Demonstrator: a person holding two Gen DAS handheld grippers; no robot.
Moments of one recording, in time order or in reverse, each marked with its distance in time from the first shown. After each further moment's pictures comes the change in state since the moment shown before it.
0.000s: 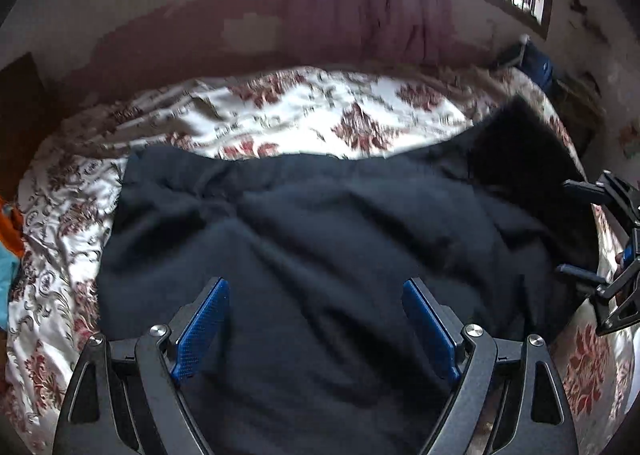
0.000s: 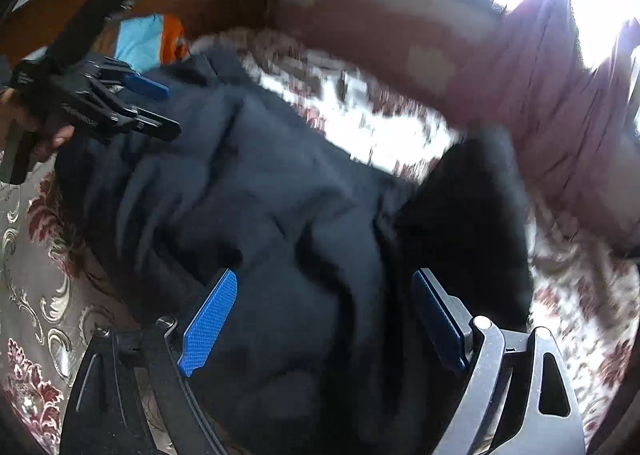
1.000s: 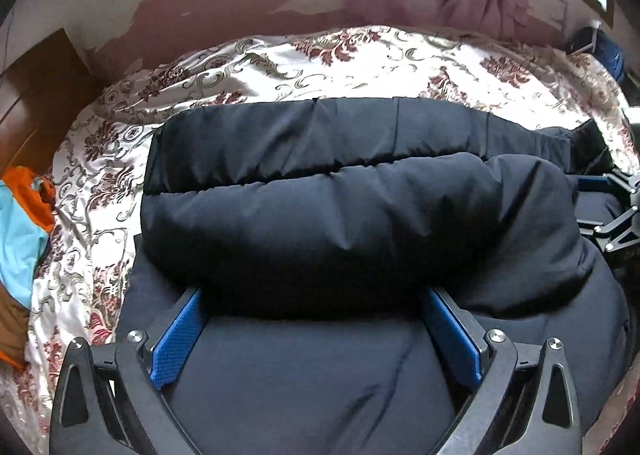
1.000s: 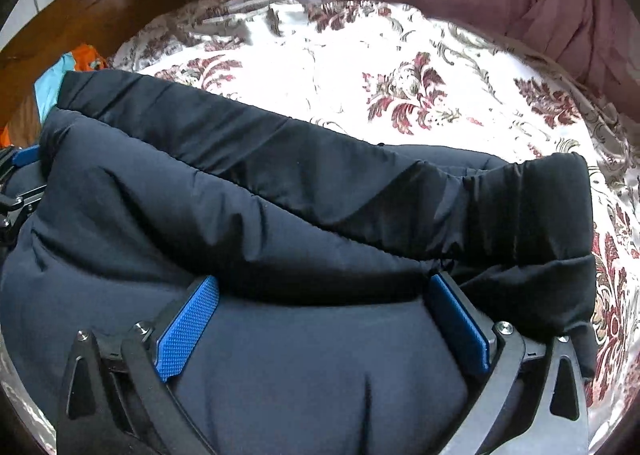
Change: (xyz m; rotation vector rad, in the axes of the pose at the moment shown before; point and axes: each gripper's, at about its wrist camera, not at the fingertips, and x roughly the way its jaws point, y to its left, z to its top) left arm 0.075 0.042 0.006 -0.070 0.054 0.209; right arm 0.165 -0.066 0.012 0.317 0.173 0.099
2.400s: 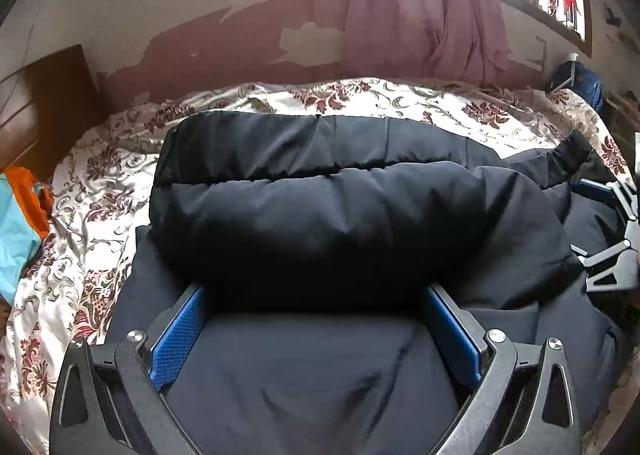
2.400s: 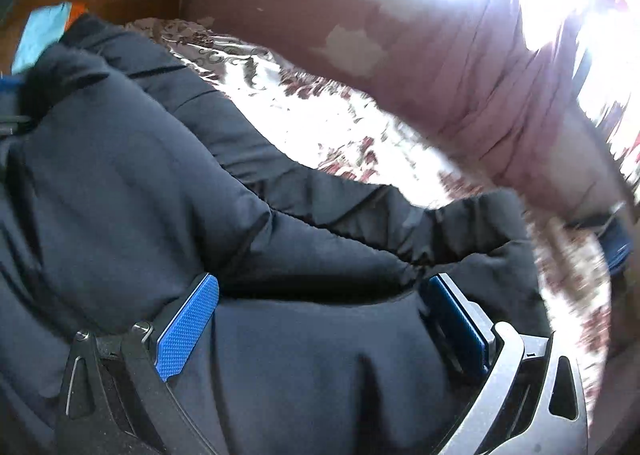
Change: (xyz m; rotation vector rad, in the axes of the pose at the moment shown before) left arm -0.019 -0.001 -0.039 -0.017 -0.223 -0.022; right arm -0.036 0.061 -0.042 -0.211 -0.285 -0.451
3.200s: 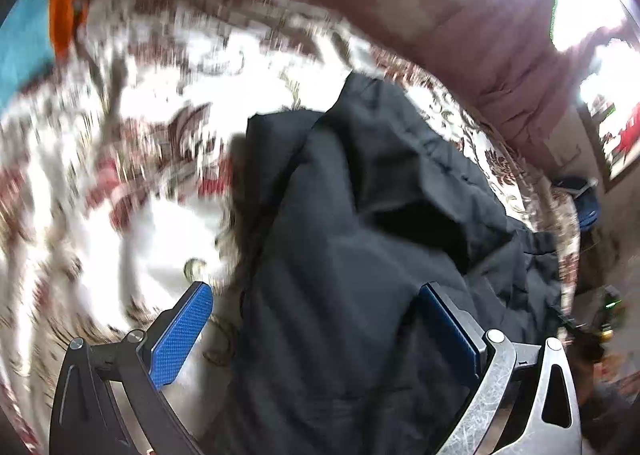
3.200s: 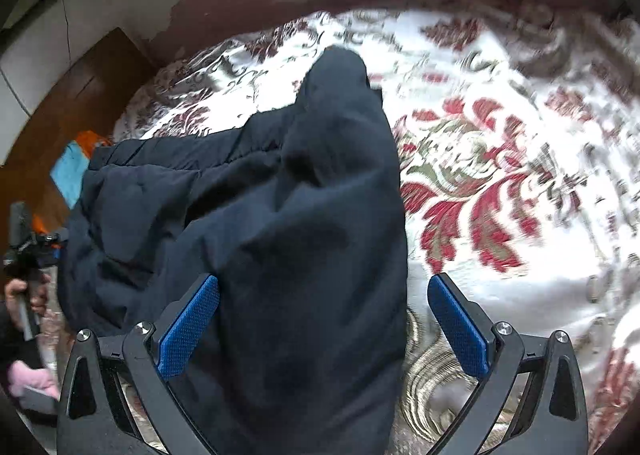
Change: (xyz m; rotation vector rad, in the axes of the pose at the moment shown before) left arm -0.018 0.133 -0.023 -0.555 0.324 -0.248; right arm 0.018 -0.179 -0.065 0.556 0.323 0.550
